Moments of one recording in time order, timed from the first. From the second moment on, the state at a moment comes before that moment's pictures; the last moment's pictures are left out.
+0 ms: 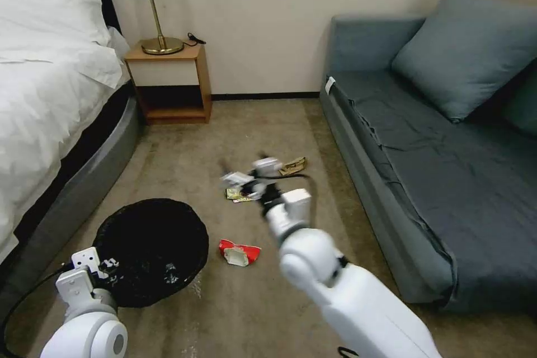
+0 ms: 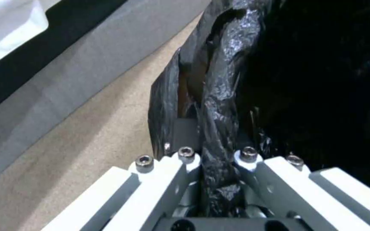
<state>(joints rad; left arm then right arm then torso) 1.58 -1.48 -0.77 -2.26 -0.35 0.68 -0.47 -1.03 1.28 0.05 2.05 0.22 -0.20 0.34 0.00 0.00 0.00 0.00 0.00</state>
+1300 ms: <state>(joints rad) 1.58 -1.47 -0.80 -2.25 -0.35 0.66 -0.46 -1.37 1.32 0.14 2.11 0.12 -0.07 0.27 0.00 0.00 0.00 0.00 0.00</state>
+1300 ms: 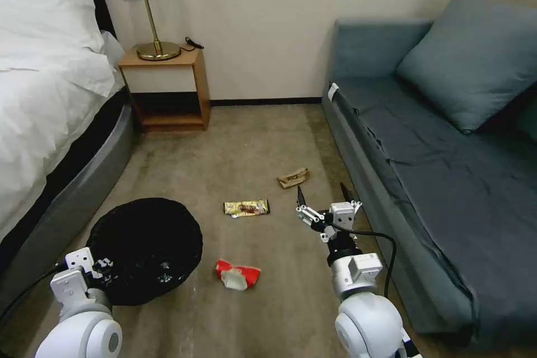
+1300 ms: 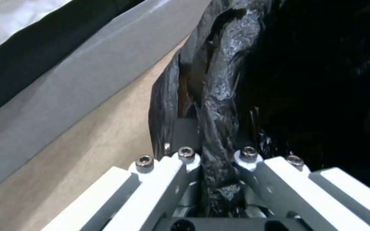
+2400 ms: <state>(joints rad) 1.64 -1.50 -0.81 -2.28 -0.30 0.63 -0.46 -0.43 1.04 -0.95 1.63 0.82 -0.53 0.03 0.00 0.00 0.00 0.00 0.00</state>
